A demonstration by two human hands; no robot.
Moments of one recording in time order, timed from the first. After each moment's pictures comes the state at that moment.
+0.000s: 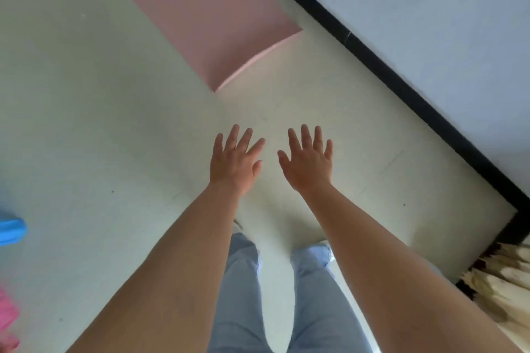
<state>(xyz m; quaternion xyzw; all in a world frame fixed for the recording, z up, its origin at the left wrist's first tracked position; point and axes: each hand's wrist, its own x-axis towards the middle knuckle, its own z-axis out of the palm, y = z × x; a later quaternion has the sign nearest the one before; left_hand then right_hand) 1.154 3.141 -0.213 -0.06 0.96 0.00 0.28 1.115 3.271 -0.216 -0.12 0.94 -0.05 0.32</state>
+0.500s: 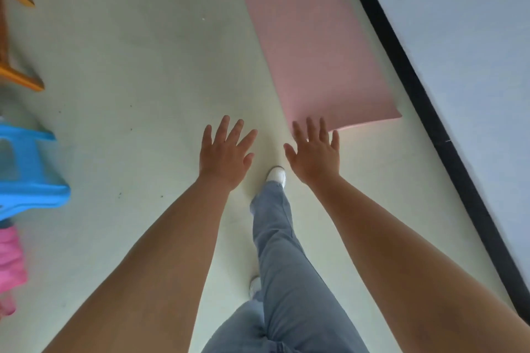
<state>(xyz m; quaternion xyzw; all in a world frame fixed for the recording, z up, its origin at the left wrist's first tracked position) 1.119 2.777 -0.207 -0.24 0.94 0.01 0.23 1.008 2.899 -0.210 -0.33 0.91 0.04 0.26</state>
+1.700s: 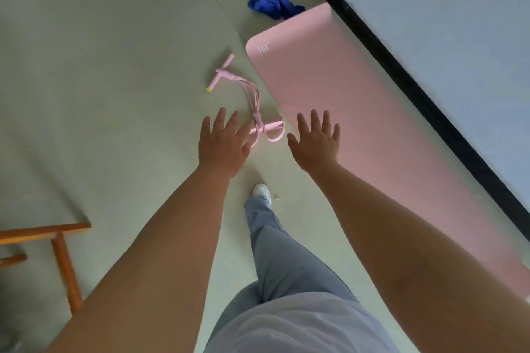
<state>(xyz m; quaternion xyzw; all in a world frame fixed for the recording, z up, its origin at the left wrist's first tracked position) 0.595 1.844 -0.161 -0.18 0.96 0.00 0.20 0.507 1.988 -0.184 -0.22 0.94 -0.03 0.24</state>
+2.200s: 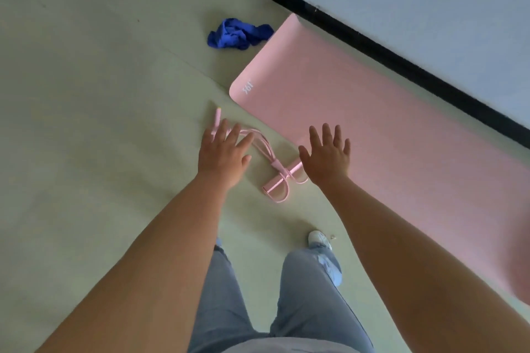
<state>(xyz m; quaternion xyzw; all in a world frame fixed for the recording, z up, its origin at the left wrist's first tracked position) 0.345 1.547 -0.200 0.06 0.97 -0.04 0.24 0.332 1.734 -0.221 0.02 0.95 -0.07 0.29</state>
